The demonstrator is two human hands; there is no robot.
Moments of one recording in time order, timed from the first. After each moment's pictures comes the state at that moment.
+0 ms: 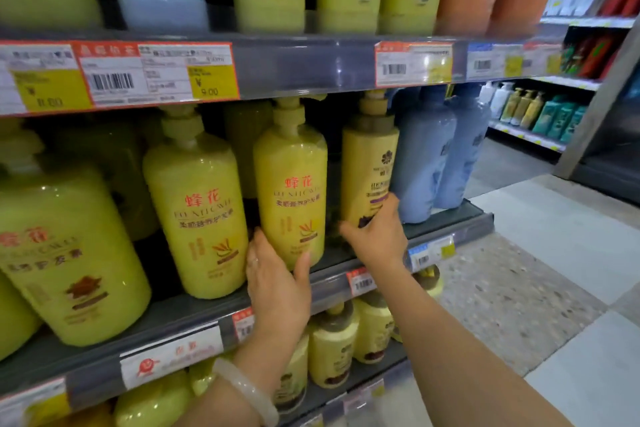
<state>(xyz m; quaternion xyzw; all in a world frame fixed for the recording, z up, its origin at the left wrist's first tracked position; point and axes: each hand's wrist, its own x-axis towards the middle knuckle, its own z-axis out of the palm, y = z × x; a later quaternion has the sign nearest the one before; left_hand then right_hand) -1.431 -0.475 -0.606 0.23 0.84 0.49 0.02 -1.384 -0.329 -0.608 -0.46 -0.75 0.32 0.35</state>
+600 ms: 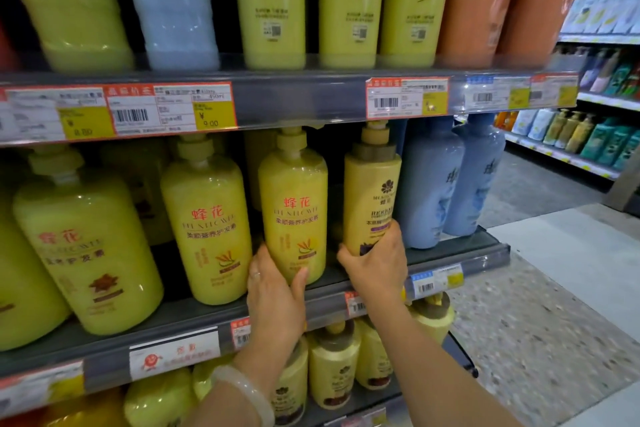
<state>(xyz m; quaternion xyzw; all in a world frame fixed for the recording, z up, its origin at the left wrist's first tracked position) -1.427 -0.468 -0.607 0.20 0.86 0.46 -0.02 -1.382 -0.330 -0.617 -0.43 -0.75 0.30 0.40</state>
